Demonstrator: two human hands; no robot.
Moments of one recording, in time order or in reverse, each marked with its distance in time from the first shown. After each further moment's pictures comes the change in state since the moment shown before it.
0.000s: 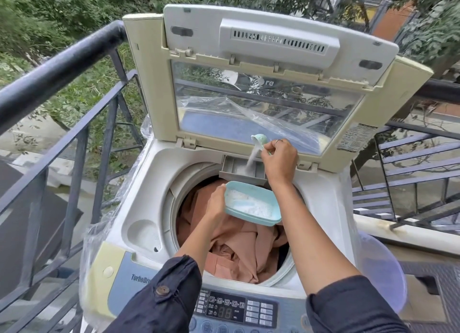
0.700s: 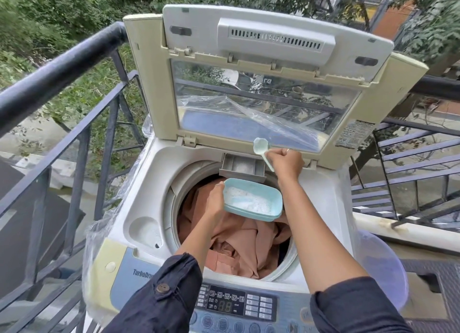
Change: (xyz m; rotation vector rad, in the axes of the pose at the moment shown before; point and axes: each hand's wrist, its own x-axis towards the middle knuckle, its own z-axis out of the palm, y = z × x) left_hand 0.004 -0.008 -0.002 -0.034 -0.030 0.079; right_hand -0.003 0.012 -0.009 0.362 -0.079 0.445
